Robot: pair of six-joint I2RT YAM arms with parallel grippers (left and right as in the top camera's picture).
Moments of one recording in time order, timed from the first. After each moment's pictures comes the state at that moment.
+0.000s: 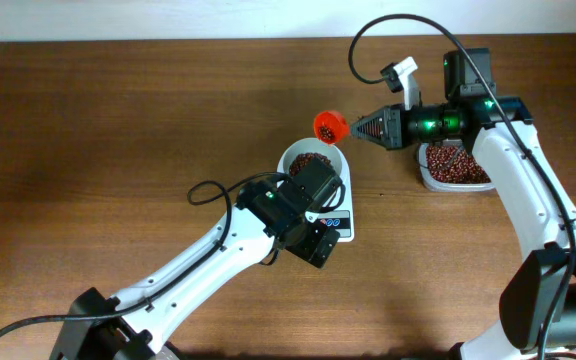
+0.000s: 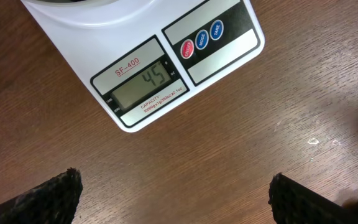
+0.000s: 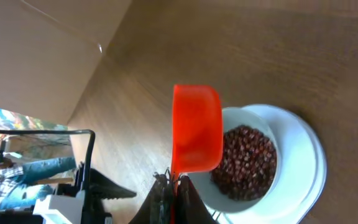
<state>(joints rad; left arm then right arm) -0.76 1.57 1.22 -0.97 -0.01 -0.20 0.08 1.76 1.47 -0.72 -0.99 -0.08</state>
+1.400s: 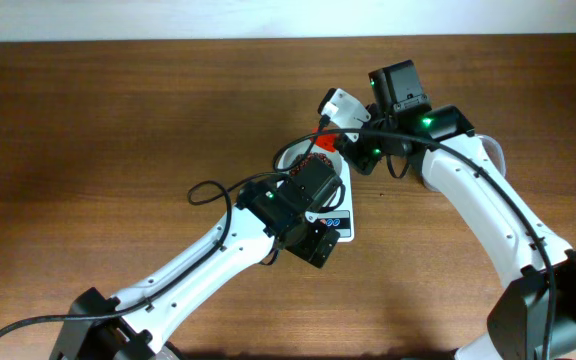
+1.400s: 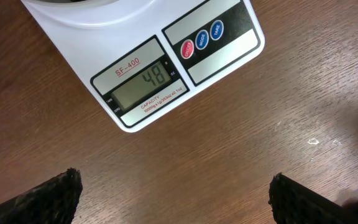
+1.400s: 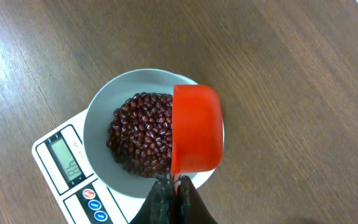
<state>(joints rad) -0.76 1.57 1.22 -0.97 -0.01 -0.20 0.35 1.73 1.47 -0.76 -0.34 -0.58</state>
